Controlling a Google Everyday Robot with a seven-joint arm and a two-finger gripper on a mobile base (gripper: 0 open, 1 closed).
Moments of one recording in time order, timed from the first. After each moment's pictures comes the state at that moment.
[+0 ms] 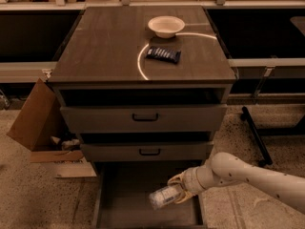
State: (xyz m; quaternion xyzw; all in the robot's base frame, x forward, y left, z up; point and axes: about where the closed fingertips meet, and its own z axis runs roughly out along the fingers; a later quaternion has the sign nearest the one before) arm 0.479 -0.093 0.395 -0.78 0.51 0.16 0.32
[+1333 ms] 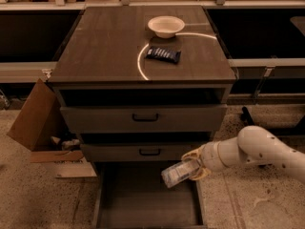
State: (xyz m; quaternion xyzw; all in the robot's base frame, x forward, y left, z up) arm 0.503 -0.139 0.547 -0.81 0.47 0.08 0.36
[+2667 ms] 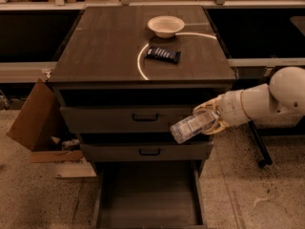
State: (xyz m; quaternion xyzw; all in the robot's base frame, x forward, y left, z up) arm 0.563 -0.168 0.734 -0.82 0.40 -0.01 0.40
